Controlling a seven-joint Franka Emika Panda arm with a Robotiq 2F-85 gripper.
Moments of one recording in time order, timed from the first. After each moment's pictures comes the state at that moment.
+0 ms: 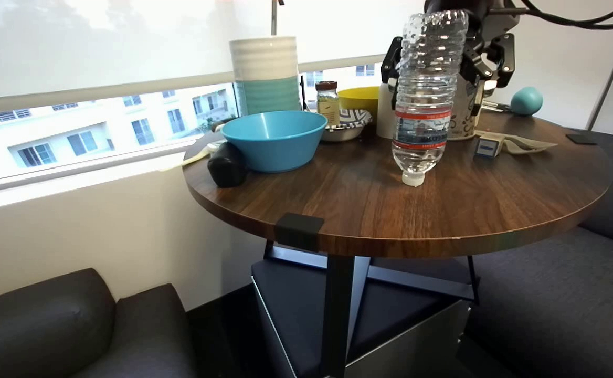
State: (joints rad) arm -0.02 -0.13 0.01 -2.22 0.69 1.63 0.84
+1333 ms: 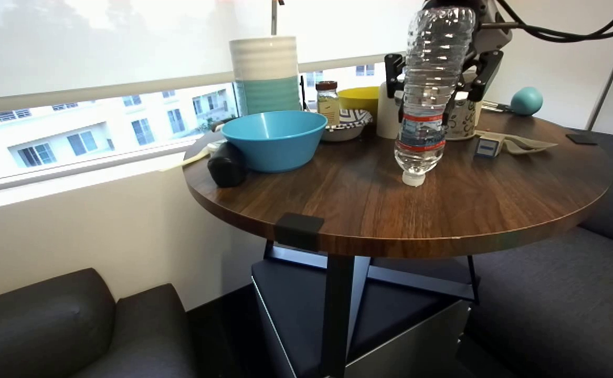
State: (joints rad) arm -0.02 -0.08 0.00 -2.22 0.79 1.57 0.84
